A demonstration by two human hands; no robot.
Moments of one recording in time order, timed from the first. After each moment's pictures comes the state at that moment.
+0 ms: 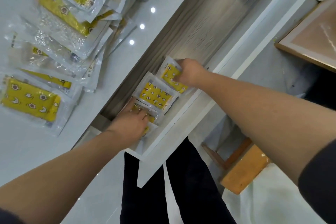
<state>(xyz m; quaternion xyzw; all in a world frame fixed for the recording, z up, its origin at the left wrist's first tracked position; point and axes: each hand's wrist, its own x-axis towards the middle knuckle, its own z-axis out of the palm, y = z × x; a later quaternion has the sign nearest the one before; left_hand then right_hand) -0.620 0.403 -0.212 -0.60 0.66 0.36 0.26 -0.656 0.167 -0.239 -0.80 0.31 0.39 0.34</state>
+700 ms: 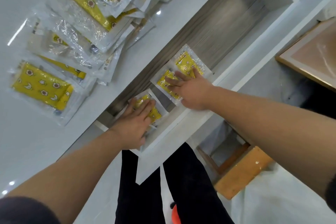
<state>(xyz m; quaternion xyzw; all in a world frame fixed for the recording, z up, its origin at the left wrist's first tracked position) -0.625 0.421 -0.212 -0.65 0.60 0.44 0.17 -0.678 0.186 -0.221 -0.87 -0.11 0.48 0.08</state>
